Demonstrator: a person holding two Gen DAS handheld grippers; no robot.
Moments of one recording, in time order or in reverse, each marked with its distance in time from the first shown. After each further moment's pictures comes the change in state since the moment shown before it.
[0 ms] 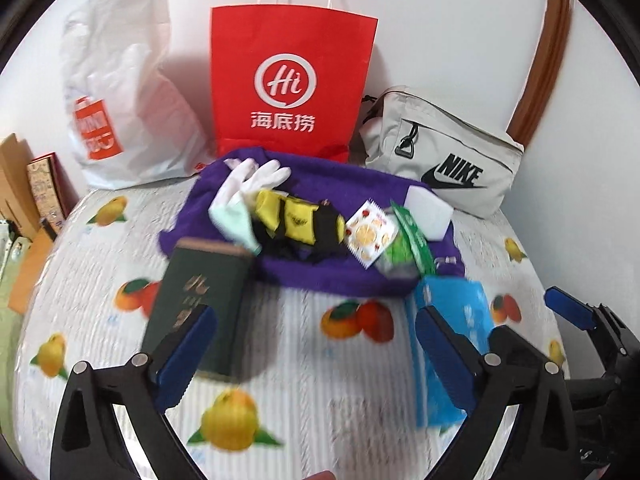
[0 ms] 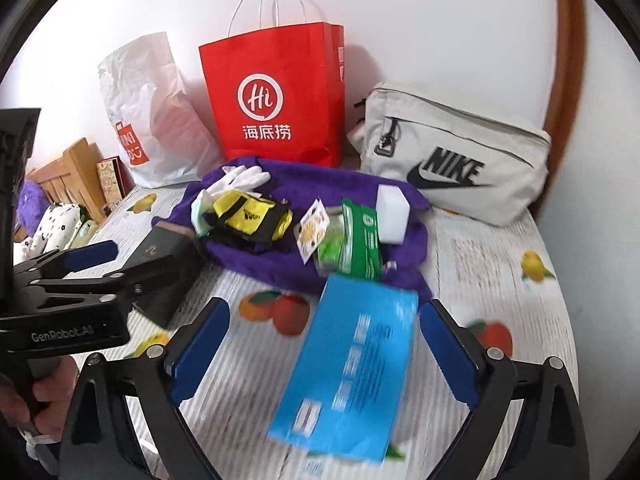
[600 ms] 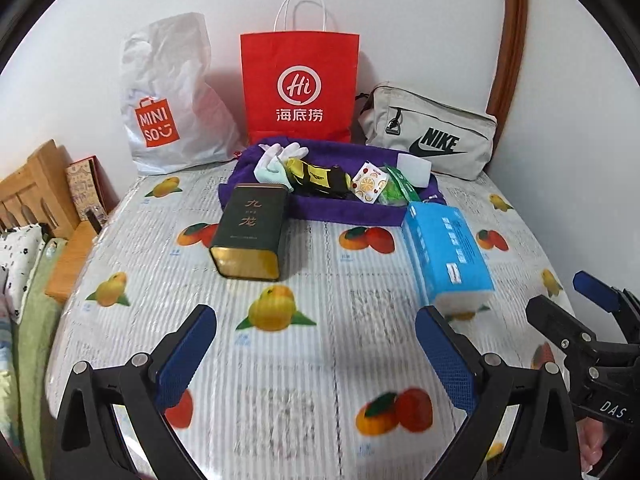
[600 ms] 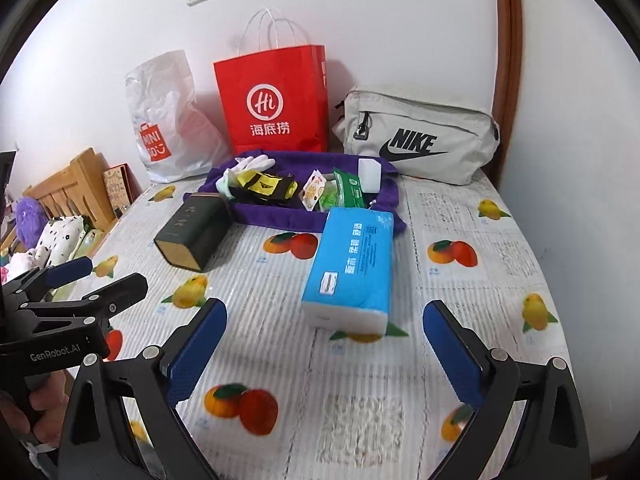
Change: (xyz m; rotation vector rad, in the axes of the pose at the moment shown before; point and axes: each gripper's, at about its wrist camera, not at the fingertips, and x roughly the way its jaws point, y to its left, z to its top) left arm -0.106 -0.001 -0.093 0.076 -0.049 0.063; right arm -0.110 0.018 -0.087 0.065 -0.060 -0.042
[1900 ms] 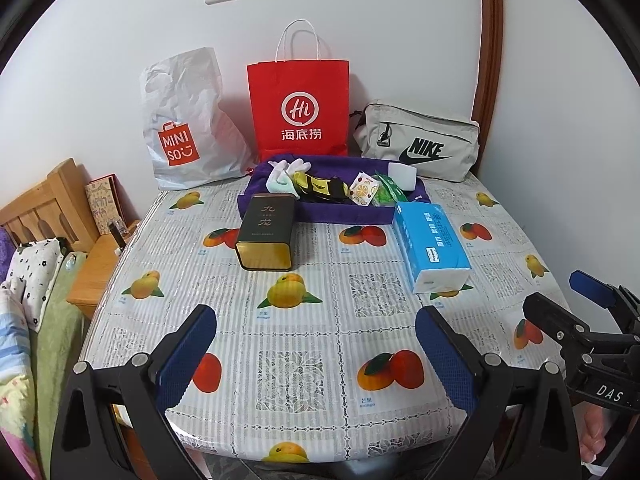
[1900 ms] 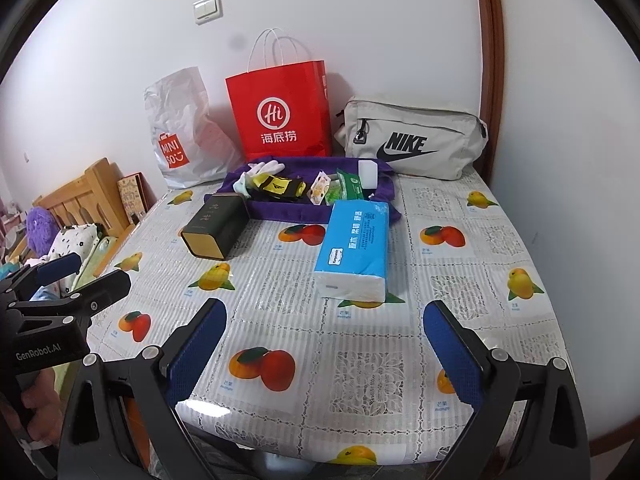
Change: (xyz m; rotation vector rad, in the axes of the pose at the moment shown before) left arm -0.068 -0.004 -0.026 0.037 -0.055 0.031; right arm -0.050 -0.001 -0.024 0.036 -0.018 0.028
